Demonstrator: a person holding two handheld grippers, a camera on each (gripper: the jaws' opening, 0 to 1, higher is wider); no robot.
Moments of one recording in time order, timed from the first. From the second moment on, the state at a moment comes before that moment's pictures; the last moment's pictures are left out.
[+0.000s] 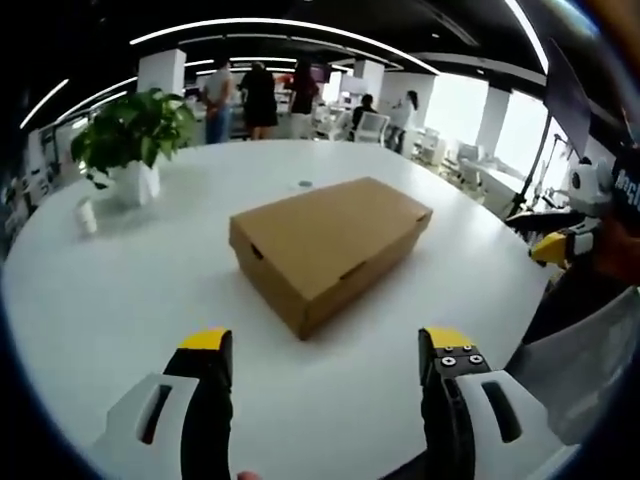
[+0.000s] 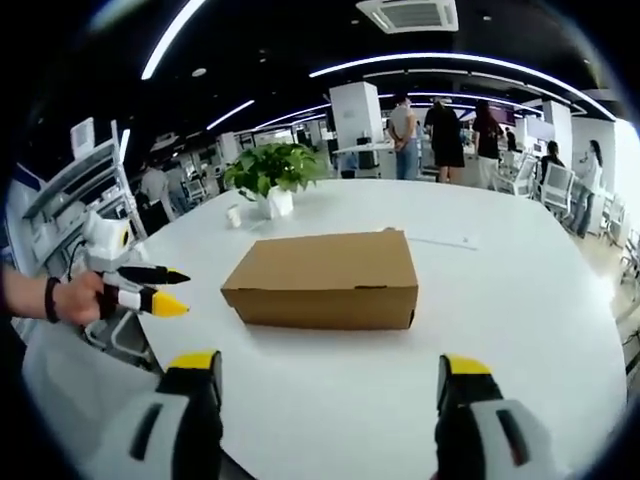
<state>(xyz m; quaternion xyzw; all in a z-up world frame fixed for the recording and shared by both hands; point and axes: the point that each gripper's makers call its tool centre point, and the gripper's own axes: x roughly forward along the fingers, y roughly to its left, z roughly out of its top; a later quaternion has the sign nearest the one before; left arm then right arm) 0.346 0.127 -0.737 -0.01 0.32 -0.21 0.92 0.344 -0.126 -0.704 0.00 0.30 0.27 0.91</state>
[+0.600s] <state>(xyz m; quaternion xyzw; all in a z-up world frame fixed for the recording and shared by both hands) 0.377 0.125 -0.753 0.00 0.33 -0.22 0.92 0.389 -0.123 -0.716 0.00 0.30 0.29 0.91</state>
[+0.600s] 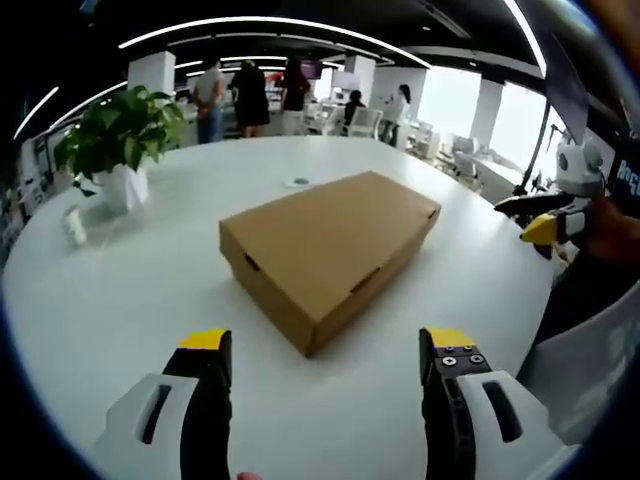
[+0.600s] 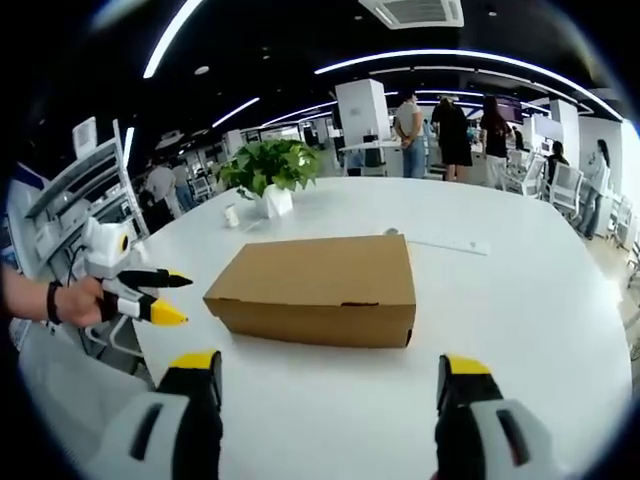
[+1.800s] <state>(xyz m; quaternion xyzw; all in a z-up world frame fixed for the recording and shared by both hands) 0.419 0.111 -0.767 0.00 0.33 -0.24 0.91 0.463 -0.099 -0.749 0.02 0.31 0.31 0.90</state>
